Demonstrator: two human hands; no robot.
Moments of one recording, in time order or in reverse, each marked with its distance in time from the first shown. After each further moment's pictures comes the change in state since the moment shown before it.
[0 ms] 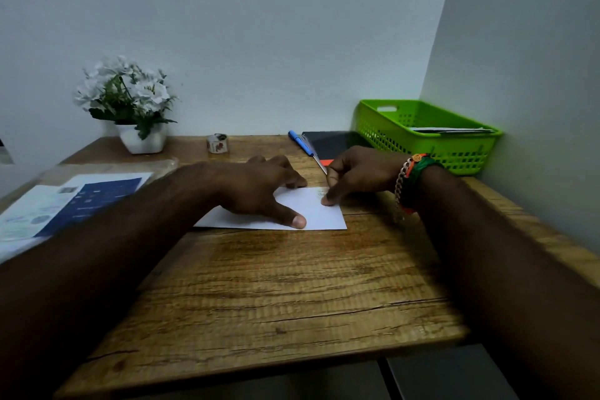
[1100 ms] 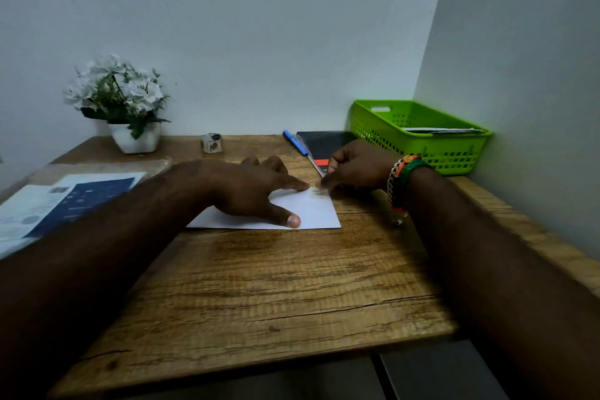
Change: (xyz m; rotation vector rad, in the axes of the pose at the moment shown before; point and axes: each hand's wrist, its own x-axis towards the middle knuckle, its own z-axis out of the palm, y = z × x) left_hand -0.004 0.003 -0.001 0.058 -0.097 -0.015; right_hand 0.000 0.006 0.002 0.130 0.160 0.033
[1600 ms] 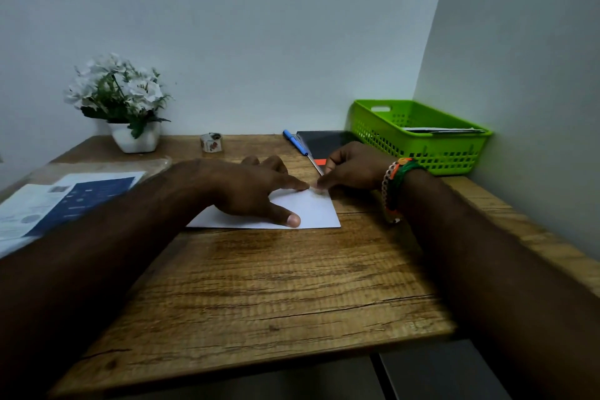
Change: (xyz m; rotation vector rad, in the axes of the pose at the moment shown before) left_hand 0.002 0.000 -0.001 0.008 -0.011 -0.012; right_hand 0.004 -0.001 0.005 0.008 0.006 0.001
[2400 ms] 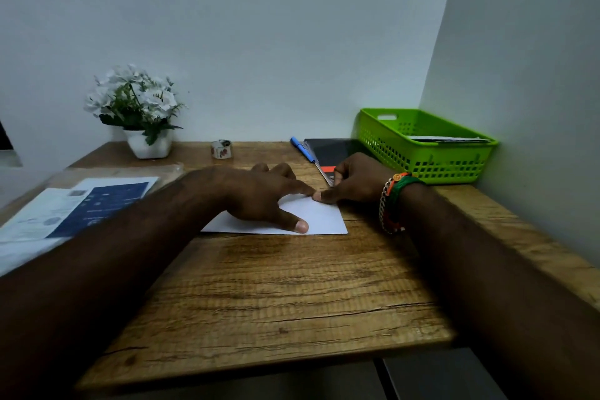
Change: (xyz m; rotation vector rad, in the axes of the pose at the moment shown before) left_hand 0.003 -0.003 0.002 -0.030 0.045 0.014; right_hand 0.003 0.001 0.011 -0.103 0.109 0.069
